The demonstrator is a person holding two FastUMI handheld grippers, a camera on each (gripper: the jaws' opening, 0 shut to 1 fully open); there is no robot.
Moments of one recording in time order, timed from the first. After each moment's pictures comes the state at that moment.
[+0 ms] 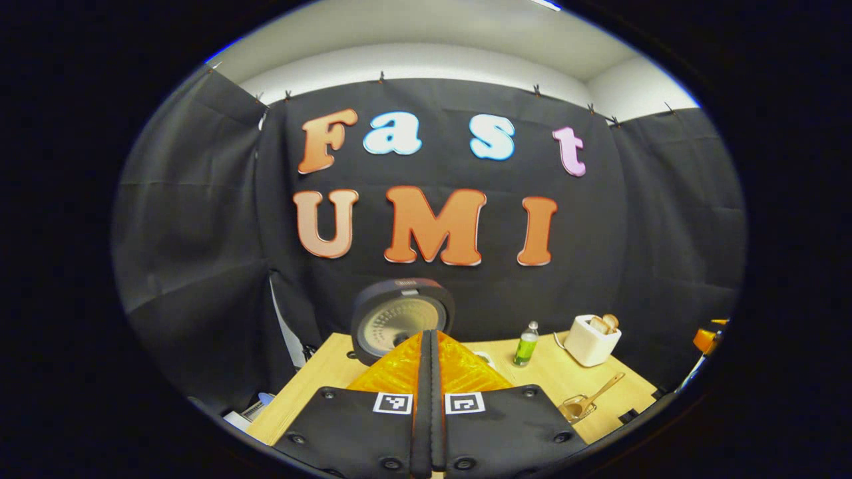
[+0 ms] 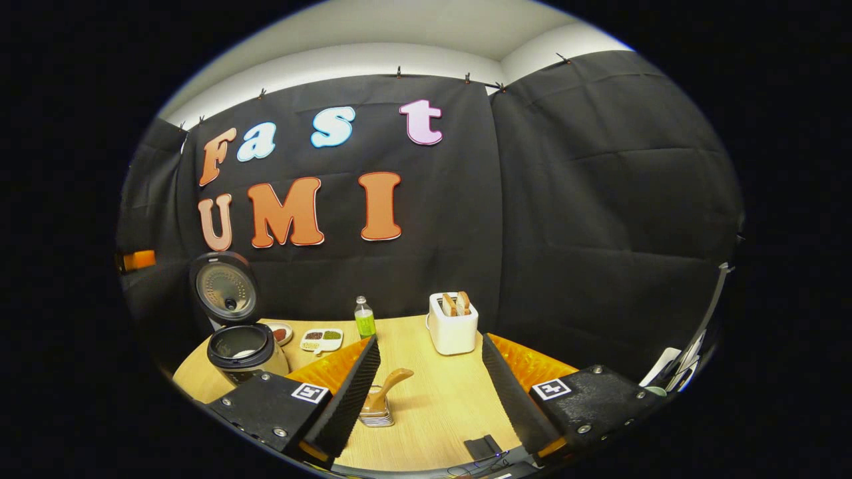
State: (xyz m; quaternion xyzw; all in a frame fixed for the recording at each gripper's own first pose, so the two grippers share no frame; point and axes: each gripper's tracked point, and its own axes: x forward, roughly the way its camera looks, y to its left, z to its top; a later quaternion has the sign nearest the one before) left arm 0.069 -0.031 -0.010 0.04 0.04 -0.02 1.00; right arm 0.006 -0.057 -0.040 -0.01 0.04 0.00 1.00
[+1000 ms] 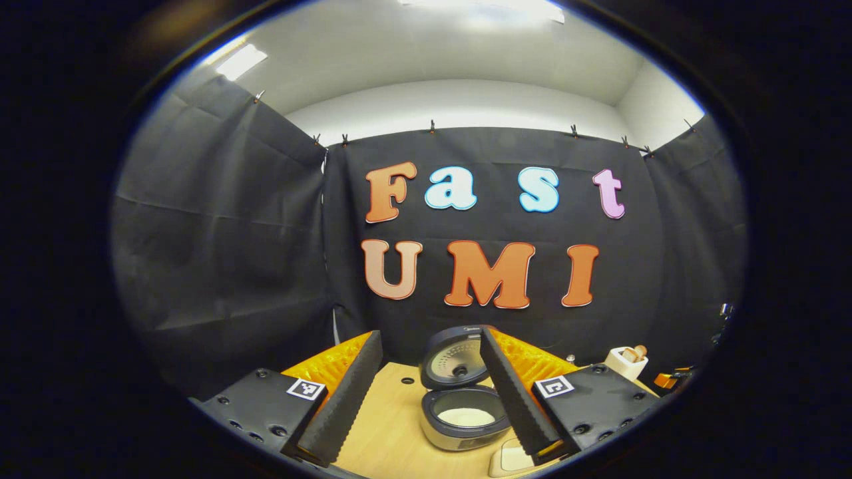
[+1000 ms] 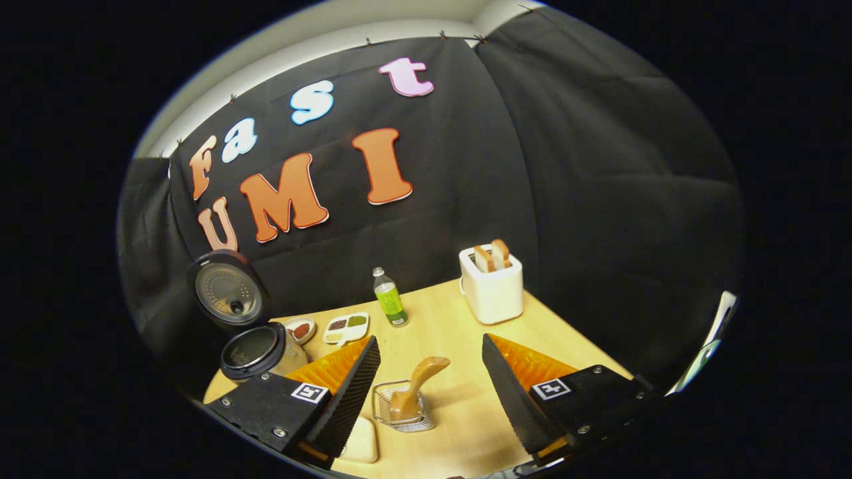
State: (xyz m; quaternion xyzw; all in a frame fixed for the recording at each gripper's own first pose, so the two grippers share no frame) left arm -0.022 0.027 0.062 0.07 -0.04 0.09 0.99; right arm 0.097 -0.023 -0.147 0.12 0.14 0.06 0.98
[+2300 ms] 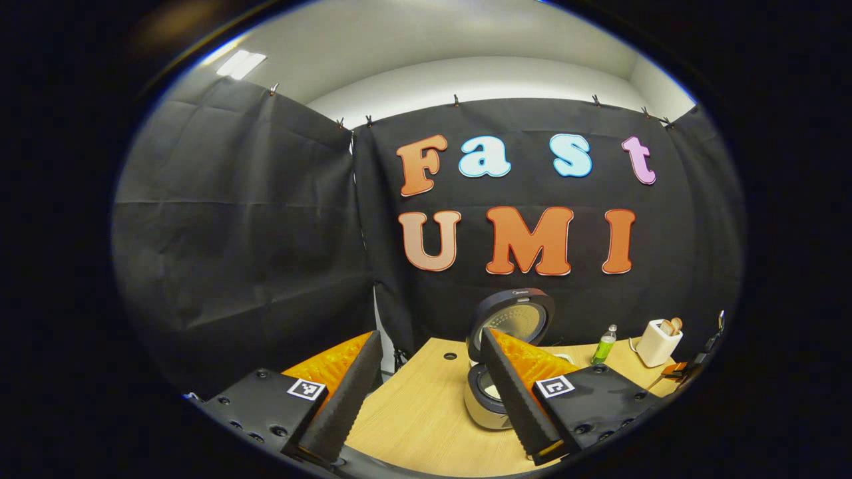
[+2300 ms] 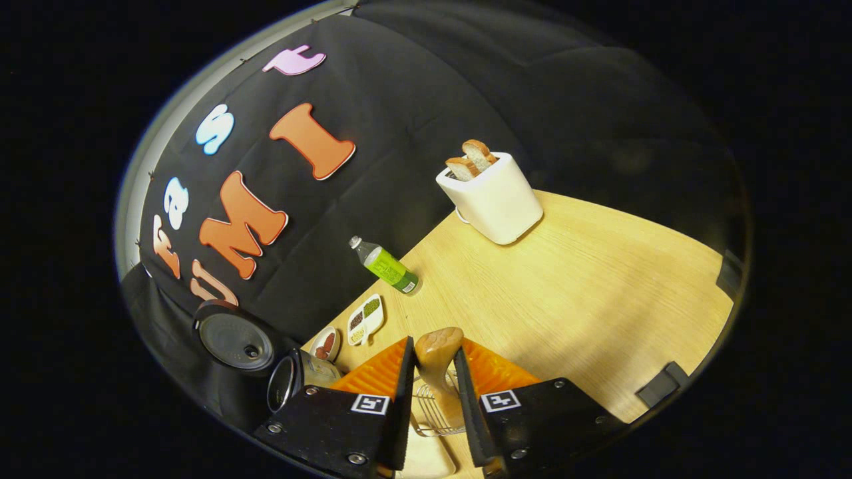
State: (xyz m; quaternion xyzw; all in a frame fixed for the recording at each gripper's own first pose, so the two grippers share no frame) left arm -0.031 0.086 0.017 0.08 0.03 0.15 0.98; right arm 0.157 0.018 -0.233 0.33 0.24 0.06 0.91
